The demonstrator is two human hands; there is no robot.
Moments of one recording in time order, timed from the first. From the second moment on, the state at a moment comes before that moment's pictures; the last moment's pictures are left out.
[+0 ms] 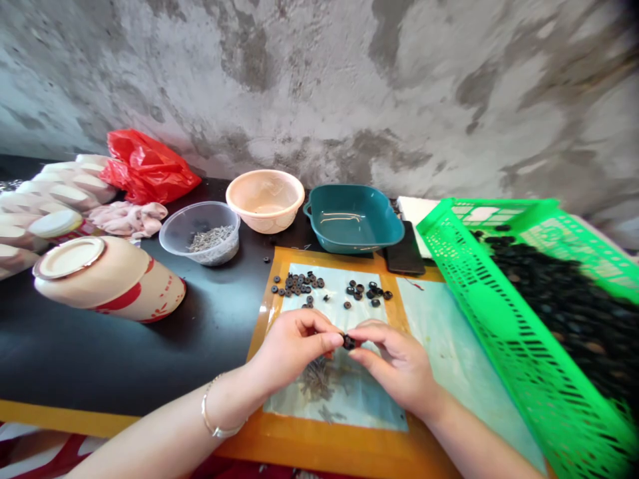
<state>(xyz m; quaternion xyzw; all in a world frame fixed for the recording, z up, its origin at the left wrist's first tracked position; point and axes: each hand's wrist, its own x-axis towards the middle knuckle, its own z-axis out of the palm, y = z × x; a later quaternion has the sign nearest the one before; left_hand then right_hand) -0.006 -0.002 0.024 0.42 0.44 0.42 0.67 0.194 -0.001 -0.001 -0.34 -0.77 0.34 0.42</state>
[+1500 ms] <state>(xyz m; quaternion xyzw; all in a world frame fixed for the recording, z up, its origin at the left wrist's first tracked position) -0.003 -0.003 0.016 0.39 0.42 0.39 0.72 0.190 0.000 -0.003 -0.35 -0.76 0.35 0.42</state>
